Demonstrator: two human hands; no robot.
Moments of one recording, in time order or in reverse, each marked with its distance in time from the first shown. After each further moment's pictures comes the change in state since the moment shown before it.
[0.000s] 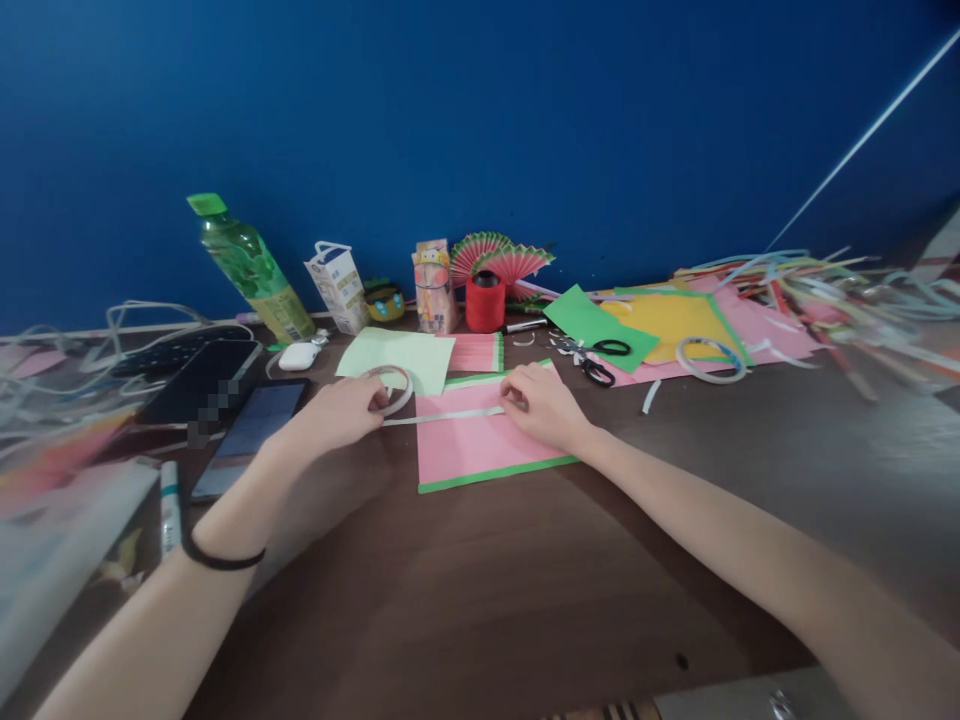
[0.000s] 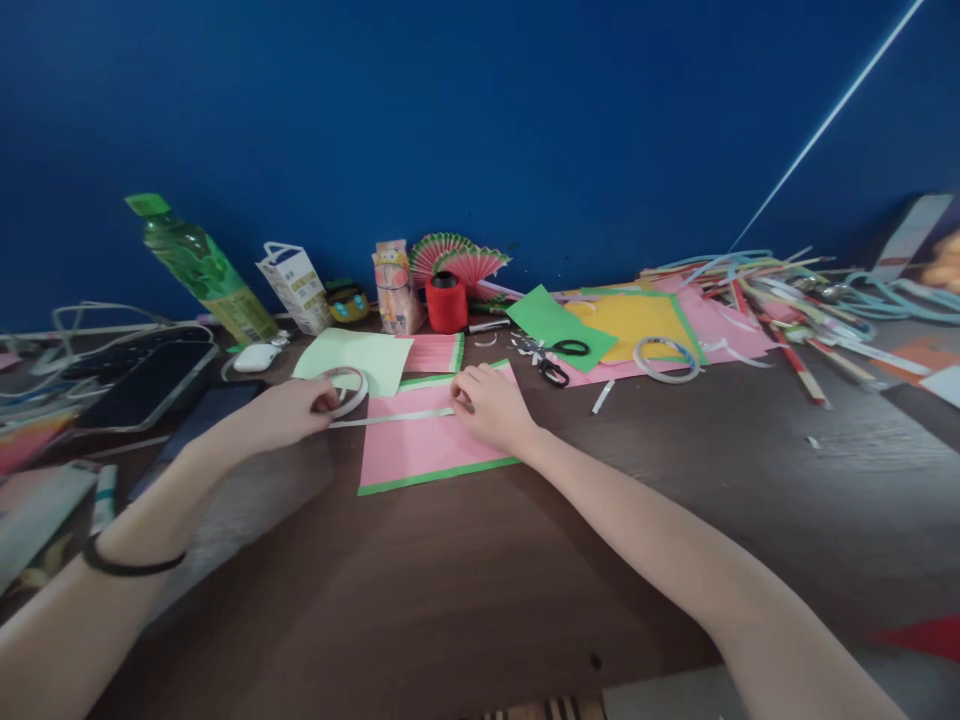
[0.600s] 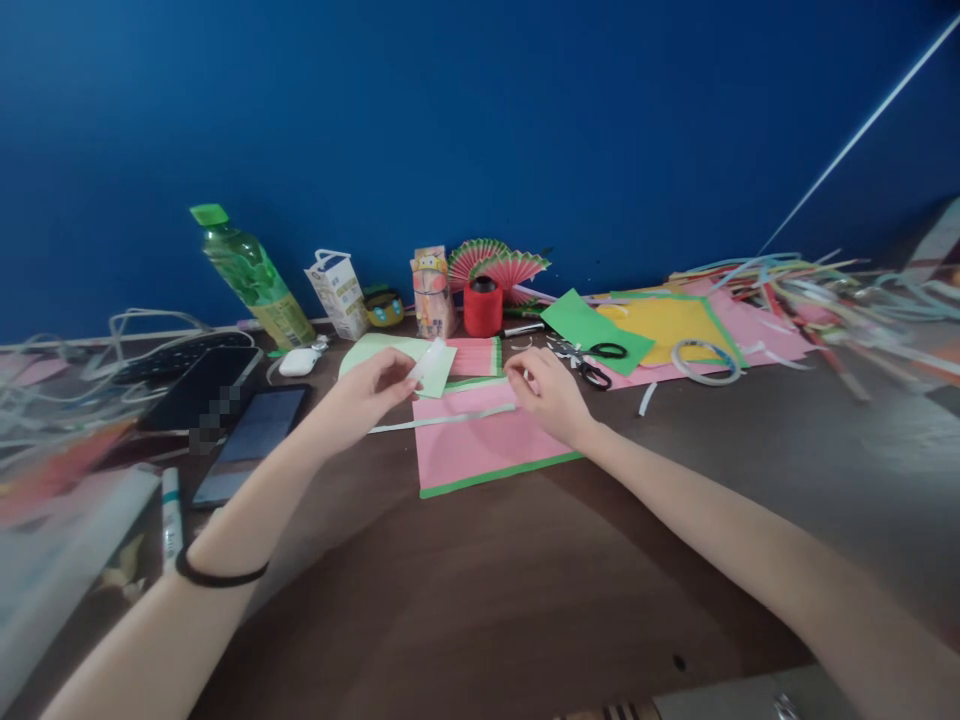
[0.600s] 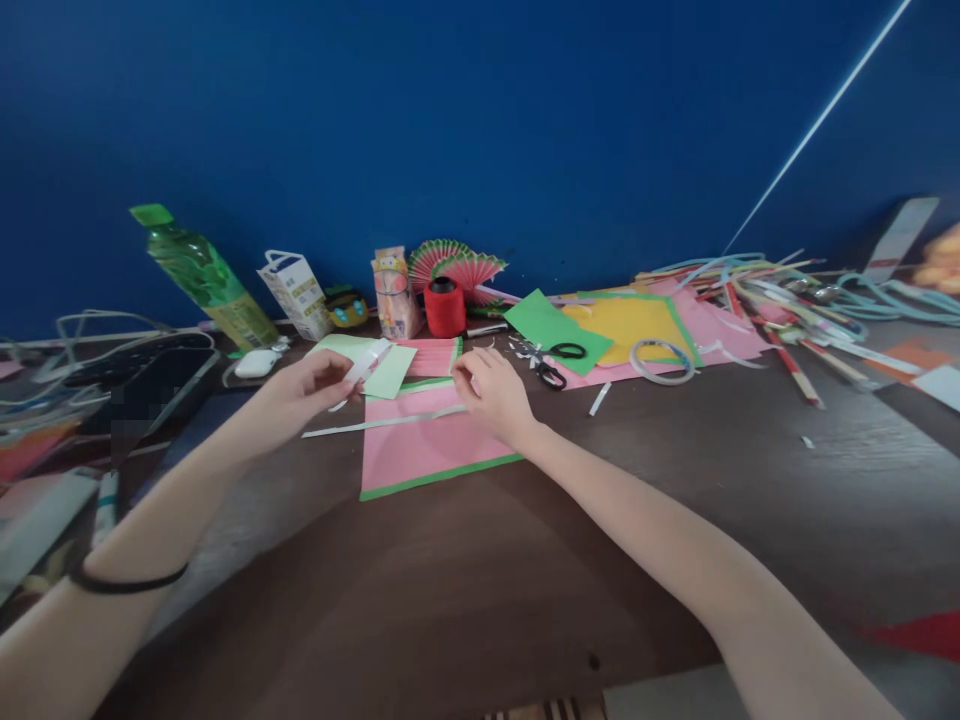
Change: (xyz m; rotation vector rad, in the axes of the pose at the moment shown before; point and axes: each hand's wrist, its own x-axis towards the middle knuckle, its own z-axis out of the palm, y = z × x) left_hand -0.010 0.042 -0.021 -0.786 0.207 0.125; right_hand 0.009 -0.003 -0.013 0.105 0.246 0.034
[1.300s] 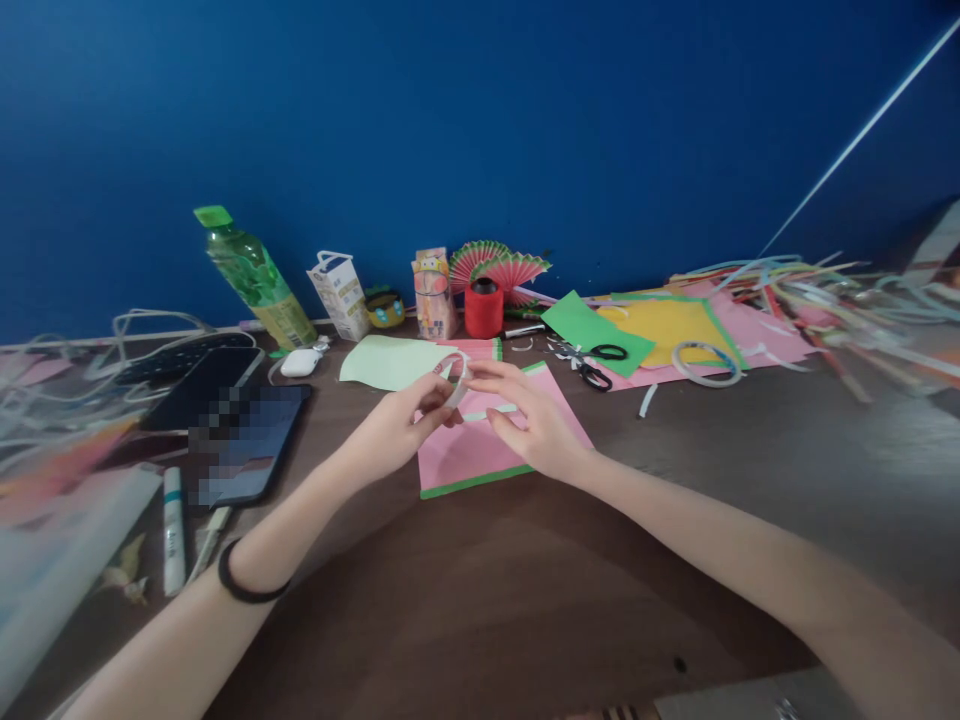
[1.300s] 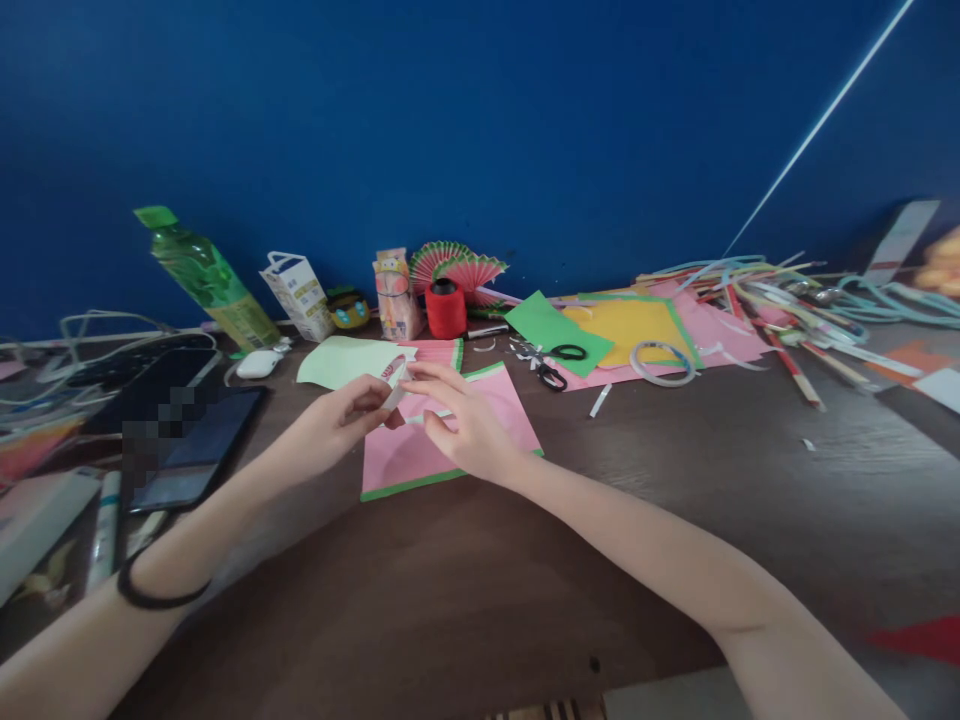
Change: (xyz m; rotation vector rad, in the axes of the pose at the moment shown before) left_hand -0.014 0.019 0.030 0.005 -0.133 0.064; right_hand -0.012 -0.050 -0.008 0.513 -0.148 -0.010
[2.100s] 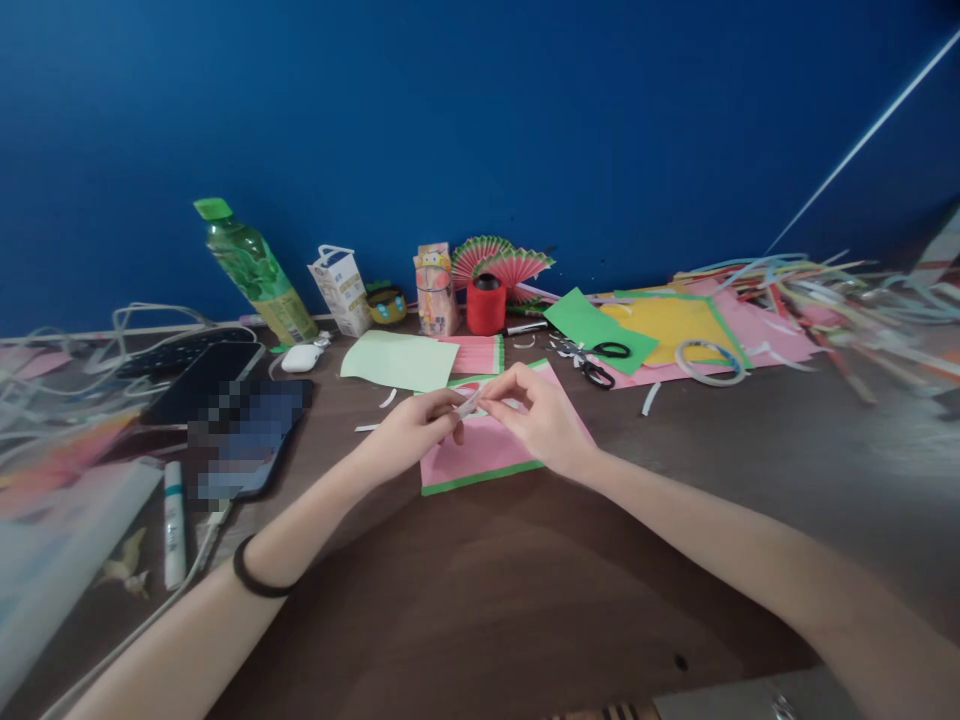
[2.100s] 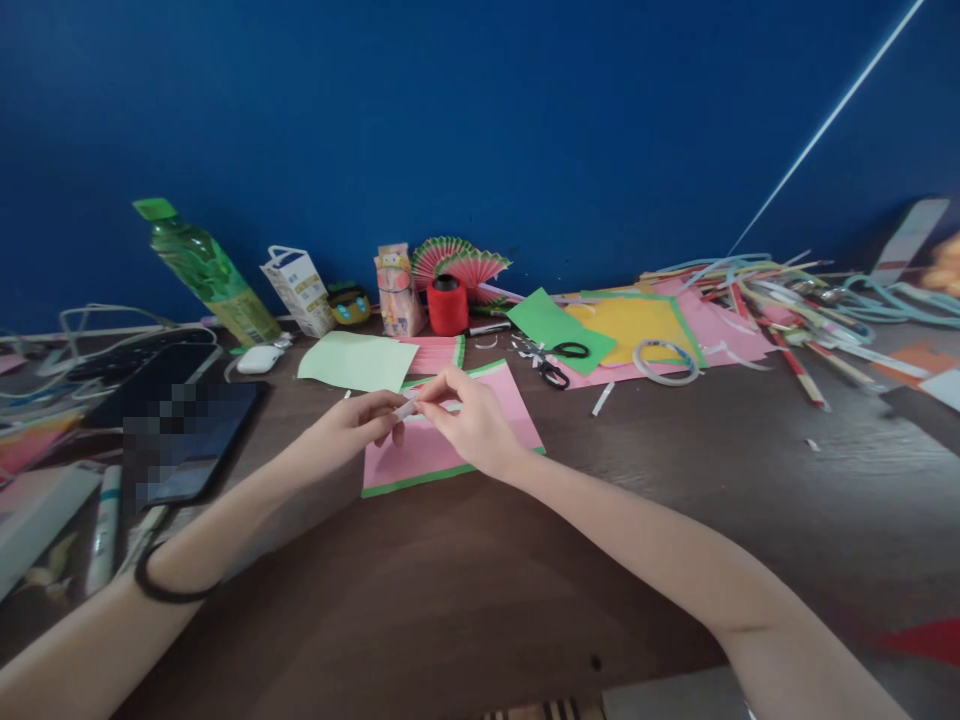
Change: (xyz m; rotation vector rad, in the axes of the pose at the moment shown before) left_hand 0.003 -0.002 0.011 -0.108 -0.089 -0.094; right_hand 0.002 0.002 0.004 0.224 0.105 0.207
